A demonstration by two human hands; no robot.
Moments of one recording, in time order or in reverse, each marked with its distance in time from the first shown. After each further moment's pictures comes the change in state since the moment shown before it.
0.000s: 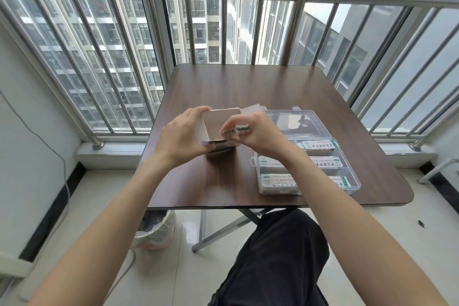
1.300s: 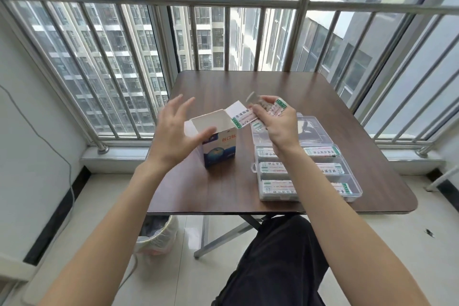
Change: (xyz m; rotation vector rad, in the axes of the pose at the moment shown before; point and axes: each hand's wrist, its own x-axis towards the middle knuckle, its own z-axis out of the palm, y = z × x) left_hand 0.000 0.011 -0.022 -0.078 0.121 -0.136; right_hand 0.006 0.005 -0.014 0.730 0.603 0.394
